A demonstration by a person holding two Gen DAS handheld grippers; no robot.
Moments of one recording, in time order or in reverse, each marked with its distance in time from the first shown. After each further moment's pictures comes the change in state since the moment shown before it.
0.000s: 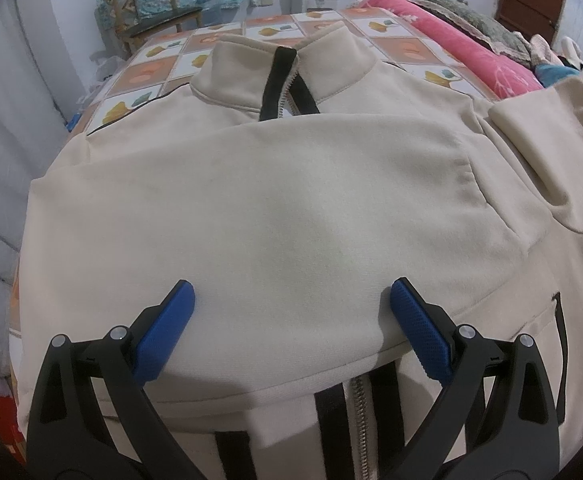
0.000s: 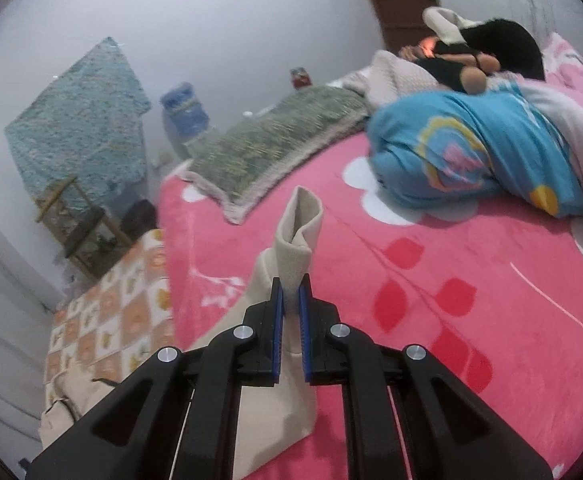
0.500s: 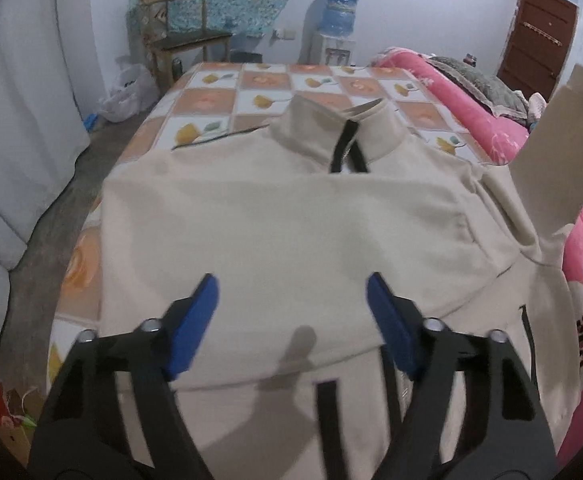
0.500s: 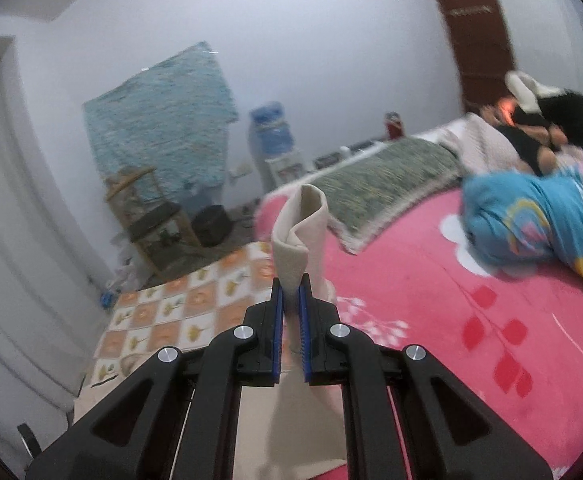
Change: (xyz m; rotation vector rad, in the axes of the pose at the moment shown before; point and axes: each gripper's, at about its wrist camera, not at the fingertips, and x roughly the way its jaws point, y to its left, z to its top) left arm -0.068 0.073 -0.016 -0.124 -0.137 -0.037; right arm -0.086 0.129 -0.010 -0.205 -0.102 0.212
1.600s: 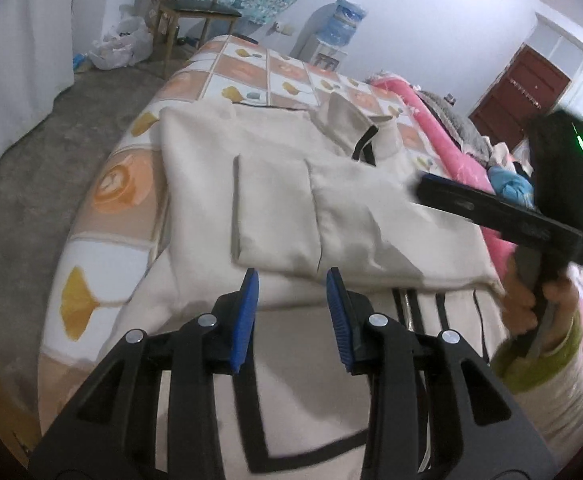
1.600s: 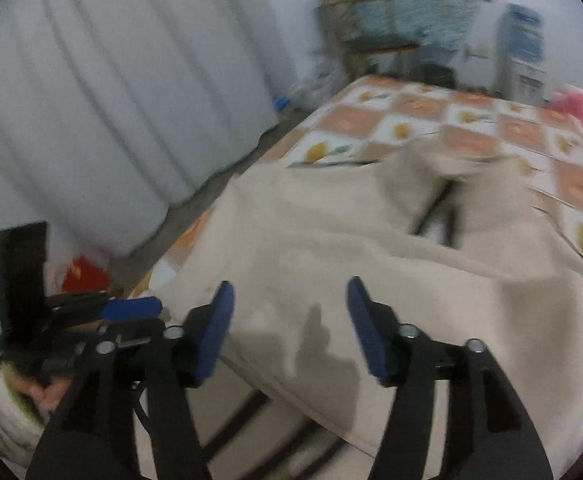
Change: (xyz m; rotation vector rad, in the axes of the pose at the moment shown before) left arm -0.039 0.096 -0.042 -0.191 0.006 -0.255; right arm 0.085 0.288 -0.243 -0.421 0.502 0.553
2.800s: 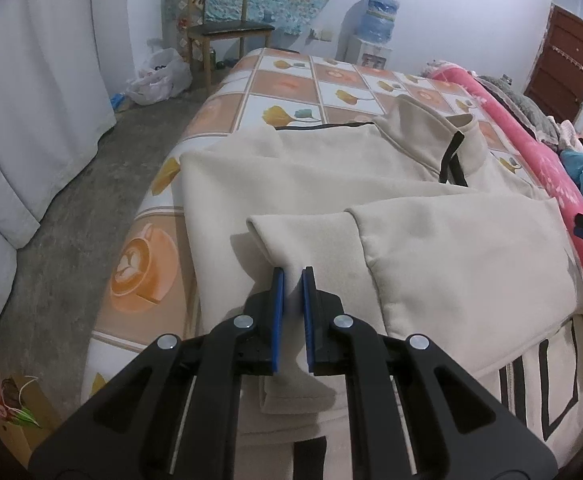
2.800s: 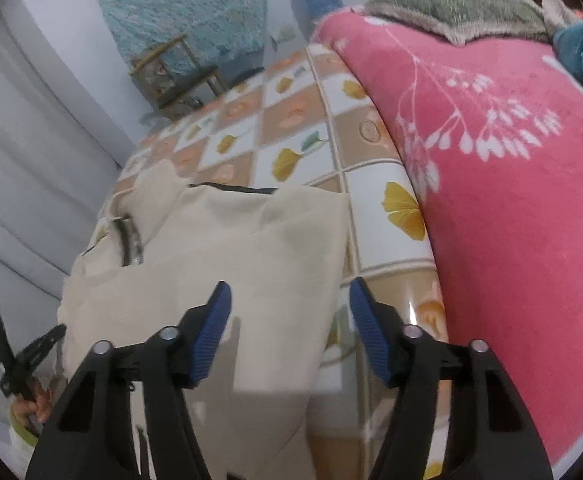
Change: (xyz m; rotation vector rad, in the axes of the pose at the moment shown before) left arm 0.068 0.007 0.040 0.115 -0.043 0.296; right arm -0.075 -0.242 -0.057 0.505 -0.069 -0.307
